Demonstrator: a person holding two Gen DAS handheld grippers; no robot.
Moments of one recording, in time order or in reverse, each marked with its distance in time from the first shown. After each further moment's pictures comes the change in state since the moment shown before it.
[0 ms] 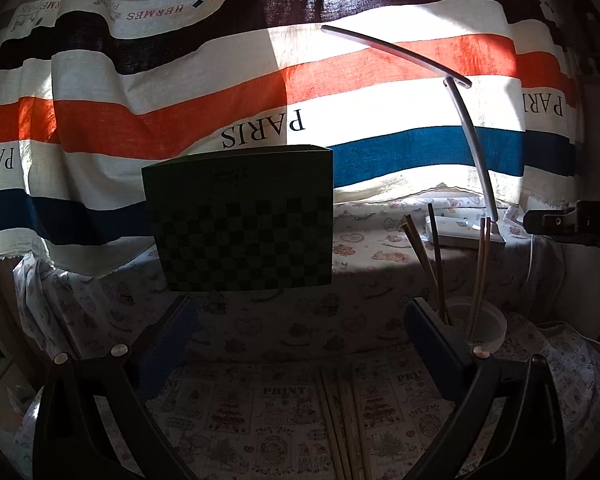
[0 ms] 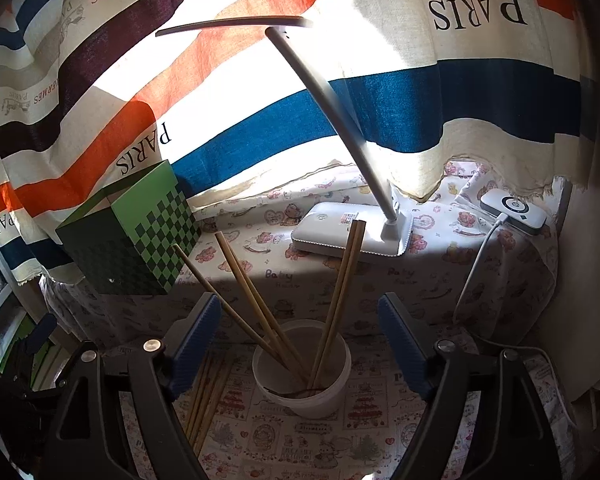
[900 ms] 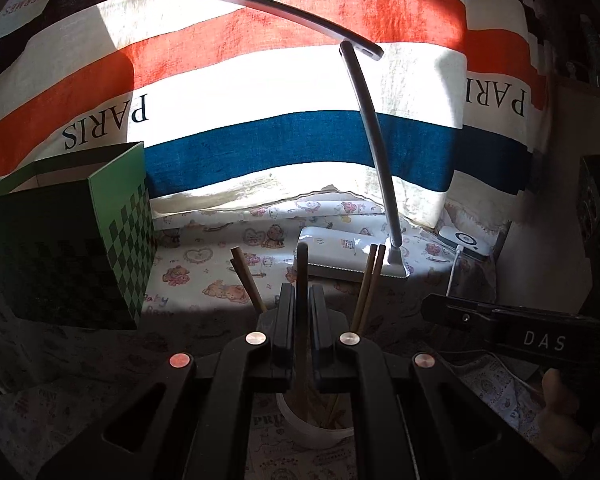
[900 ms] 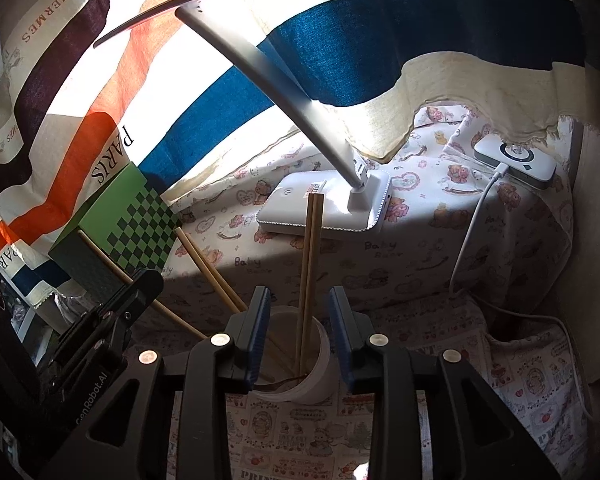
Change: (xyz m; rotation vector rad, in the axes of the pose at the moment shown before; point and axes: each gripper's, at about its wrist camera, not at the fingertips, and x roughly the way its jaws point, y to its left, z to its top) left arm 0.062 -0.132 0.056 -0.012 0.110 -0.263; right arm 0.029 -0.056 0.011 0.143 0.148 0.058
